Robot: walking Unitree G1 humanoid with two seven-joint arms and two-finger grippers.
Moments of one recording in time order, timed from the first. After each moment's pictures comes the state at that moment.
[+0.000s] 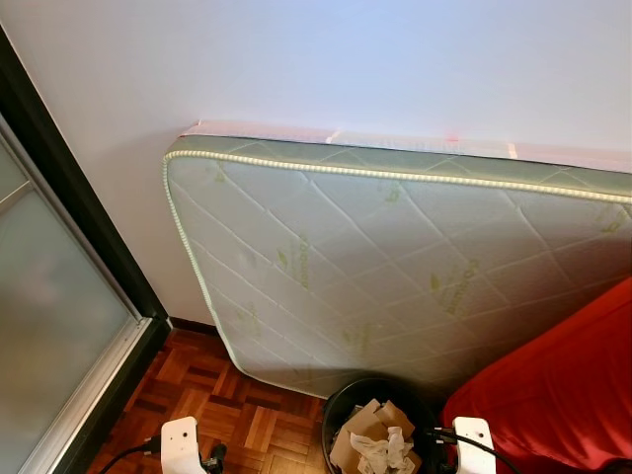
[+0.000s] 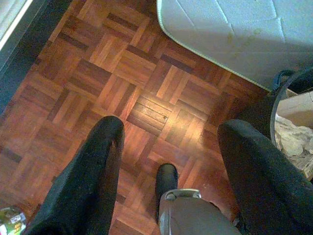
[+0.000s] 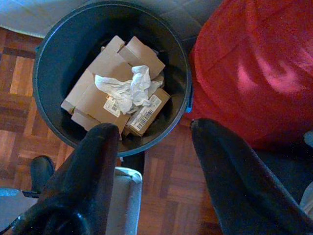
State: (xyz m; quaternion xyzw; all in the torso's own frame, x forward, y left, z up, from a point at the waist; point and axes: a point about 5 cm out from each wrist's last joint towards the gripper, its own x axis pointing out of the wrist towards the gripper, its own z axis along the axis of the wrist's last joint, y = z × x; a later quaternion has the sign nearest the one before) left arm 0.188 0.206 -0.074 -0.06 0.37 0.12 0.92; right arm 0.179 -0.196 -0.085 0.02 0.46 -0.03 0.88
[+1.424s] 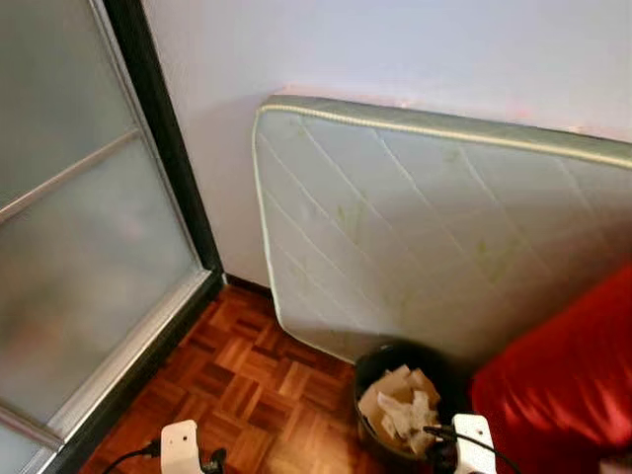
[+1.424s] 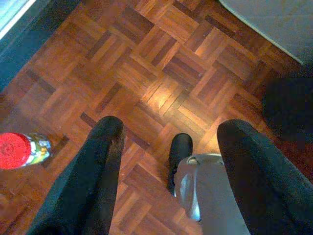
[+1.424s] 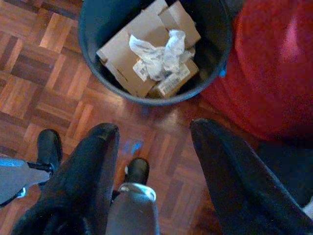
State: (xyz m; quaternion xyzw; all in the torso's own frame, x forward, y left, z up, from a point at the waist) left arm 0.184 0.206 -0.077 -0.06 0.38 0.12 0.91; right arm 0.180 -0.196 -0.084 0.02 0.46 -0.02 0.89
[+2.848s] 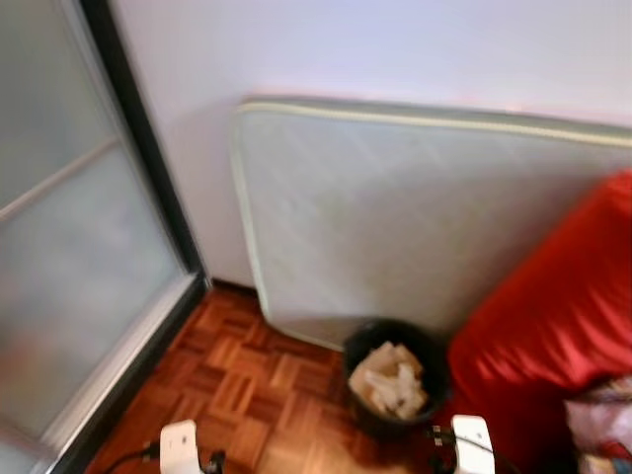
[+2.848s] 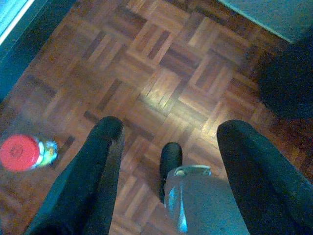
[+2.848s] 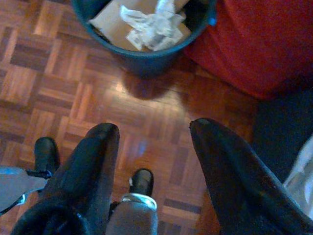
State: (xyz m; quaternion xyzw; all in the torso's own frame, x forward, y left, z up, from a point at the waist) left arm 0.185 0.206 -0.076 -0.06 0.38 0.12 0.91; right arm 0.179 -0.195 -0.085 0.02 0.47 -0.02 0.88
